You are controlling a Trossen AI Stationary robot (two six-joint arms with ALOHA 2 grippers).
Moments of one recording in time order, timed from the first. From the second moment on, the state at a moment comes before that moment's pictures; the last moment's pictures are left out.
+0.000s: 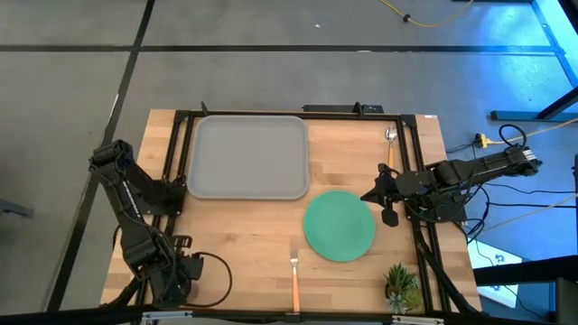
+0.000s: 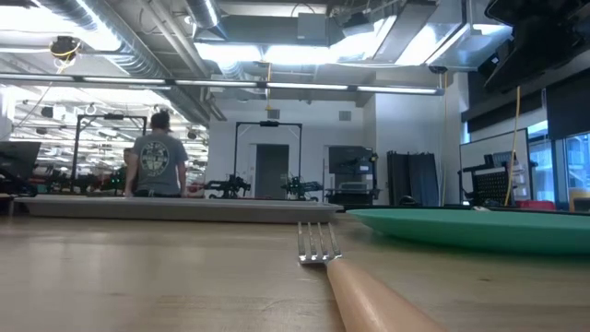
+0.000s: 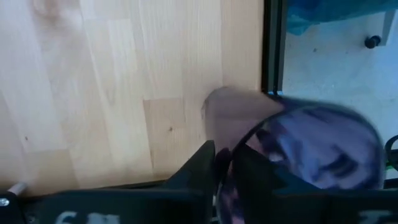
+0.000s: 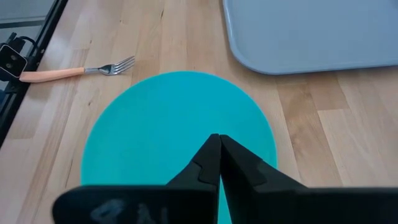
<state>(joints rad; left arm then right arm) -1.03 1.49 1.26 -1.09 0.04 -1.04 0.27 0.68 0.58 -0.60 0.18 0.26</state>
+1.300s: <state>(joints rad) -0.02 1.18 1.26 -1.47 -0.05 -0.83 0.27 0.69 0.59 -0.53 0.18 0.26</state>
